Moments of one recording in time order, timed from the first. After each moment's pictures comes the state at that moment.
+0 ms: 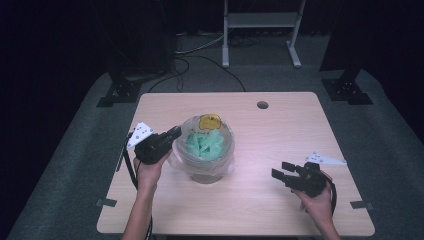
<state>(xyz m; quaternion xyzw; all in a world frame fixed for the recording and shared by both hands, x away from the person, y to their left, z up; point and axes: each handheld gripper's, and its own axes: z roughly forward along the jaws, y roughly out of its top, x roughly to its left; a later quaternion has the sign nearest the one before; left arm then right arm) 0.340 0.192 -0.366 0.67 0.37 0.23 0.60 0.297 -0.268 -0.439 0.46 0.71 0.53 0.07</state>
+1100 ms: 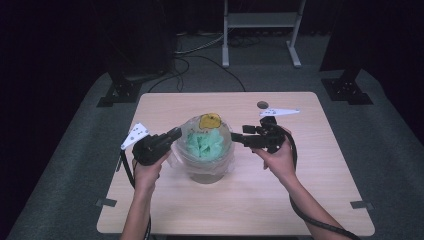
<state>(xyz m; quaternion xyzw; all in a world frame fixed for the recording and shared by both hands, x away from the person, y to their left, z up) 0.337 0.198 -0.366 0.66 0.35 0.20 0.63 0.375 -0.159 -0.348 0.40 0.75 0.53 0.05</state>
